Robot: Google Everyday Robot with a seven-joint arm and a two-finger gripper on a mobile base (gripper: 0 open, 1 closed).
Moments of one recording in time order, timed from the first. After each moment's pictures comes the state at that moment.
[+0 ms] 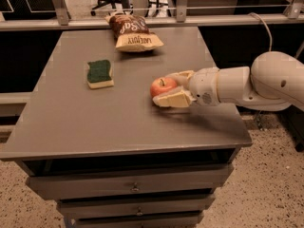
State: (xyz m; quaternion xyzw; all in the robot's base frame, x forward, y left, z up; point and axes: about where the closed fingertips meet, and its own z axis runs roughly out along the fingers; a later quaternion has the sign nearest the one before) arm 0.570 -0.057 0.853 -0.46 0.69 0.28 0.48
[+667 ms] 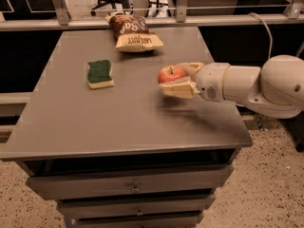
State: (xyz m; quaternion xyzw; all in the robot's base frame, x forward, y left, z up) arm 0.587 -0.079 0.881 -0.40 0.70 0.24 0.54
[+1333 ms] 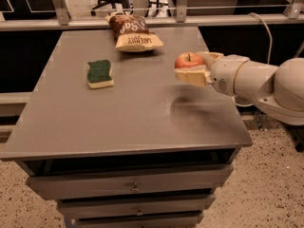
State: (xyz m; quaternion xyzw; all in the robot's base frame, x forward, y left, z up) arm 0.614 -0.132 0.905 -0.31 0.72 0.16 0.60
